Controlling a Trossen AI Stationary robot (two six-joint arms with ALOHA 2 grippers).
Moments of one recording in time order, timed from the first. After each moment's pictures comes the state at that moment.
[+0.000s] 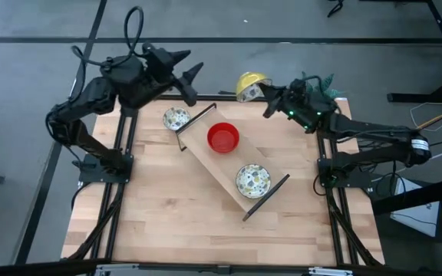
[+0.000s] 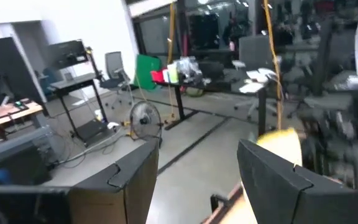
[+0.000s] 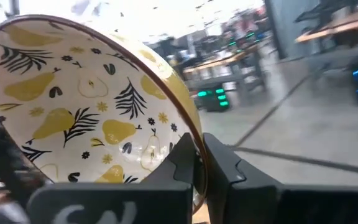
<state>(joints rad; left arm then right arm) 0.03 1.45 2.06 -0.64 -0.77 0.09 -0.26 1.04 0.91 0.29 0.45 0.36</state>
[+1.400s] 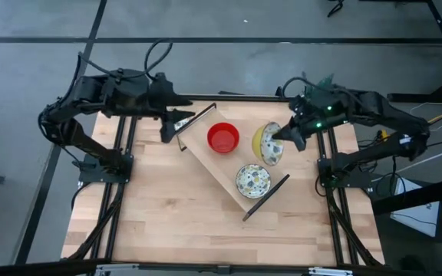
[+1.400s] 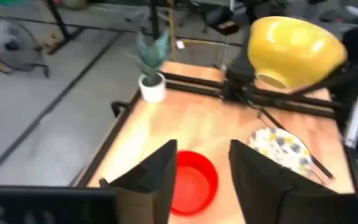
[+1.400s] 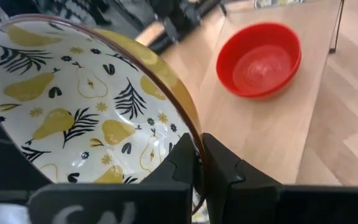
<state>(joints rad) 0.01 1.39 2.05 -1.12 -0.26 -0.14 -0.09 1.13 1.60 -1.03 -0.16 0.64</state>
